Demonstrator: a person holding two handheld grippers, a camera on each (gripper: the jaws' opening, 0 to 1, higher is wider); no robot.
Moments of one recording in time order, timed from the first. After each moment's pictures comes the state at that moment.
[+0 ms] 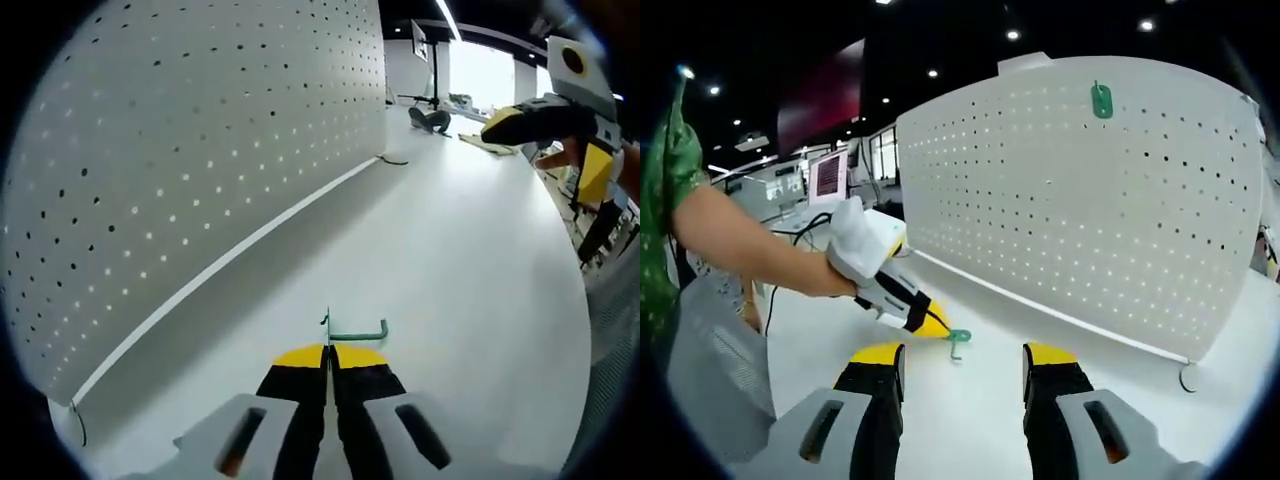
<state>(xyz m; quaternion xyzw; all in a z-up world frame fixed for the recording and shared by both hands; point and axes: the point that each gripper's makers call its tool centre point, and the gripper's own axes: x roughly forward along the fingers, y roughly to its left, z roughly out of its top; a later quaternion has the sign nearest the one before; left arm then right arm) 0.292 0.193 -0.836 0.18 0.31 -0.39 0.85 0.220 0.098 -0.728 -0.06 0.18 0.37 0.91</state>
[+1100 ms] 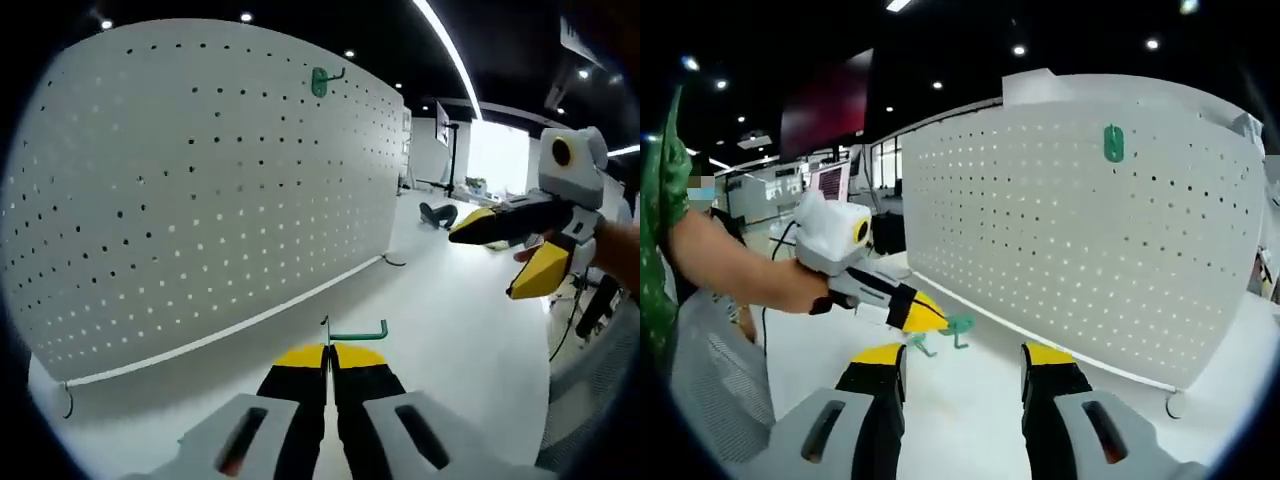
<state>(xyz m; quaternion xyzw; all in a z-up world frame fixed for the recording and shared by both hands) 0.280 0.187 -0.736 0.03 0.19 -0.38 0.91 0.222 0.112 -0.684 -0.07 0.14 0.36 0.92</state>
